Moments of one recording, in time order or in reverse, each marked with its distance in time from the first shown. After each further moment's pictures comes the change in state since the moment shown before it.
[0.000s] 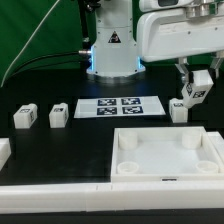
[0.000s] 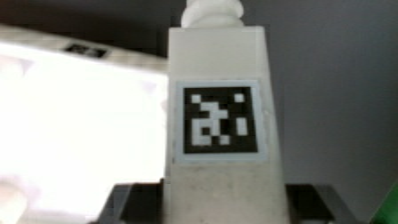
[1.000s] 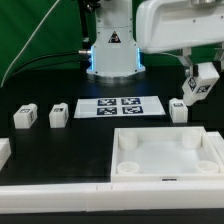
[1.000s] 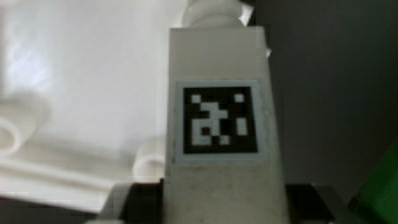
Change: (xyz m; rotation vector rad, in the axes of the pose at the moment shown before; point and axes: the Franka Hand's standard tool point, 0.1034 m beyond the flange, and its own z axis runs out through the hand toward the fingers) arm 0.055 0.018 -0.024 0.000 0.032 -0.103
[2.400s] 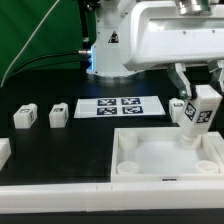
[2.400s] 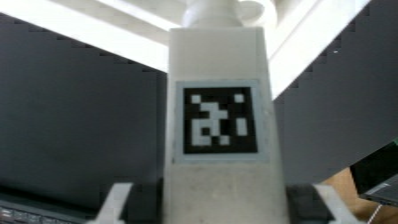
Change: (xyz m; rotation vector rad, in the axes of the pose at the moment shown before) arm 0.057 0.040 0.030 -0.079 0.327 -0.121
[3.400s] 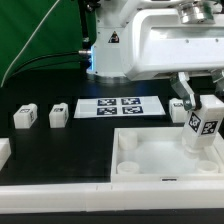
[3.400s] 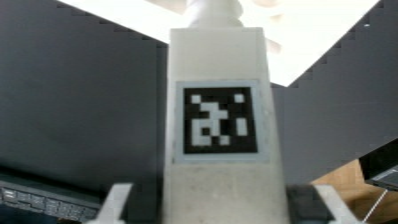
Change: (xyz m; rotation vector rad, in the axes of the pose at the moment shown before) arm 0.000 0.008 0.011 -0.025 0.058 -0.001
